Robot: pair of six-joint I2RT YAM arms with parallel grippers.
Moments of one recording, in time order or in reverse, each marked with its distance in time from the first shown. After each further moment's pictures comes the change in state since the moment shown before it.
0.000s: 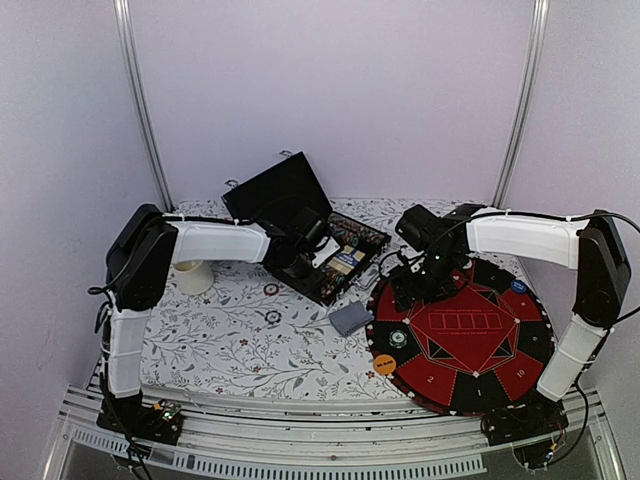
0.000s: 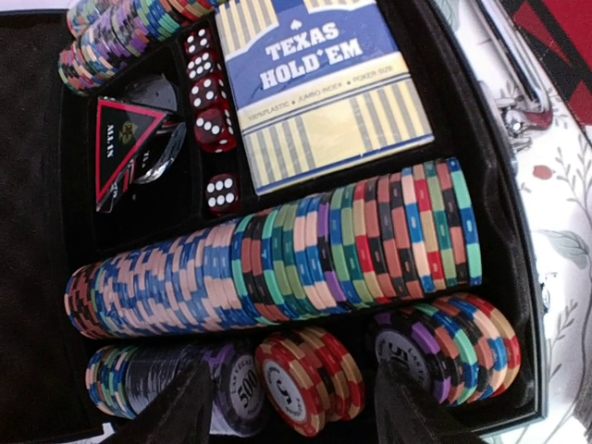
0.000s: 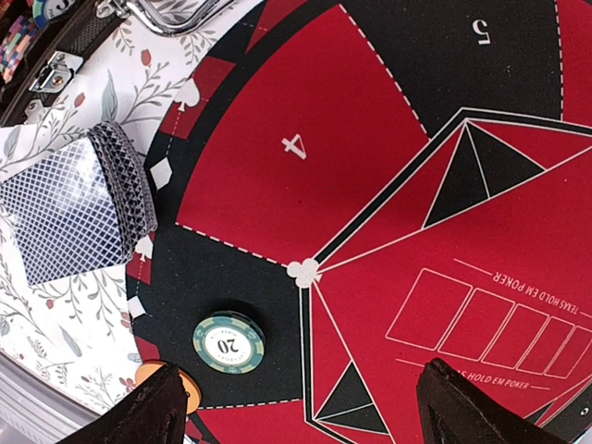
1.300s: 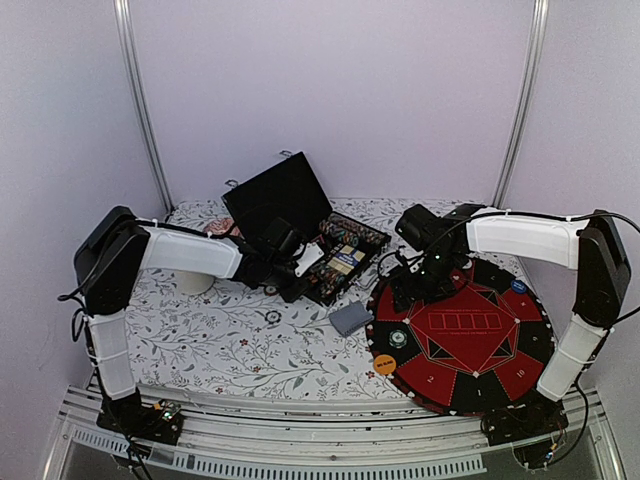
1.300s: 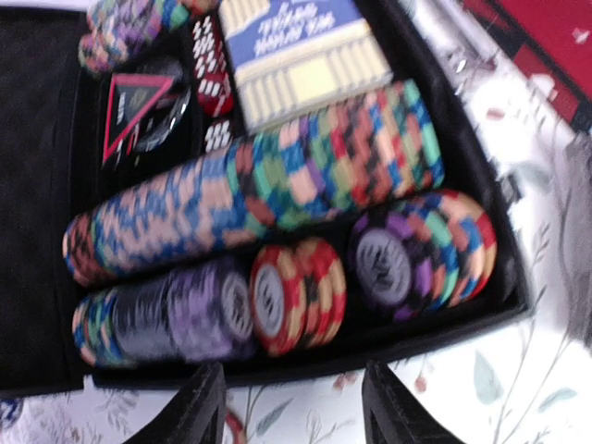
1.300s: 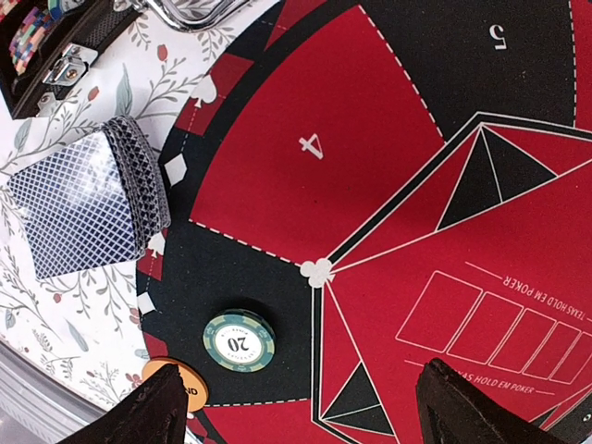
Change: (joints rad) left arm 0.020 -0.191 -0.330 0.249 0.068 0.032; right arm 0.000 0.000 0.000 0.006 -0.025 -0.014
